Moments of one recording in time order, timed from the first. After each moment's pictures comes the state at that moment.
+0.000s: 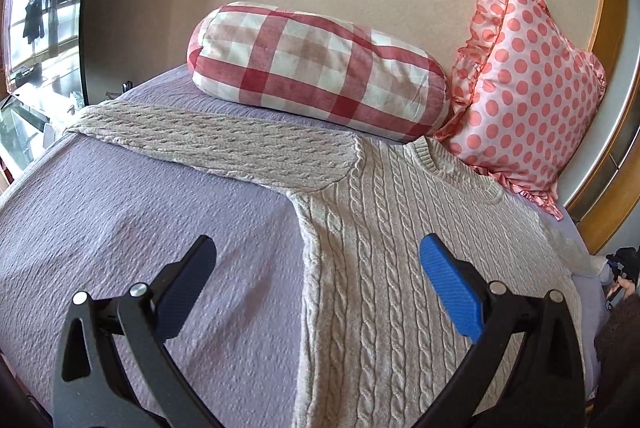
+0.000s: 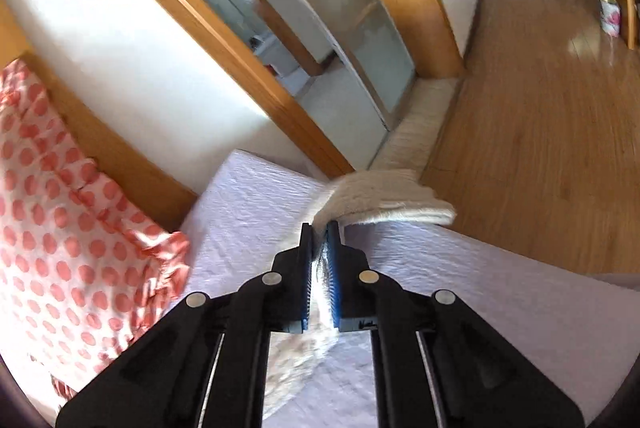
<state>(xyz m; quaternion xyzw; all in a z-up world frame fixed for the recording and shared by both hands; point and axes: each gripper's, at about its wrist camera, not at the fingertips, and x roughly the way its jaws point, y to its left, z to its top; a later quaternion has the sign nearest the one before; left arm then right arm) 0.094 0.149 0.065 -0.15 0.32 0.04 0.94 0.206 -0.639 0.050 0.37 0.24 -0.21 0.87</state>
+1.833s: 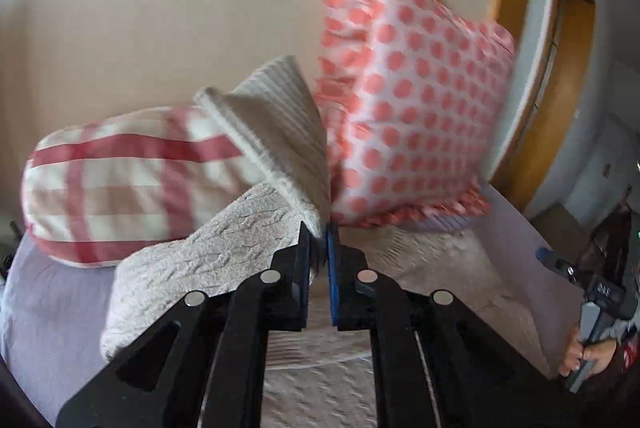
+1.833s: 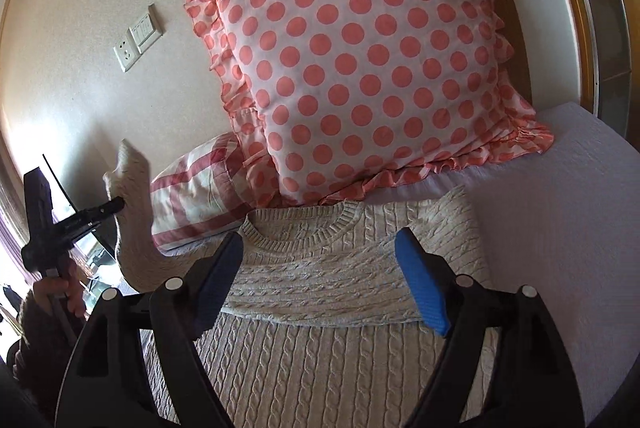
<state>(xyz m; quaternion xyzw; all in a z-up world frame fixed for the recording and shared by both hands) 0.240 0.021 0.152 -0.02 0.30 -0.21 0.93 0.177 -0.304 0.102 0.21 0.29 0.13 0.92</state>
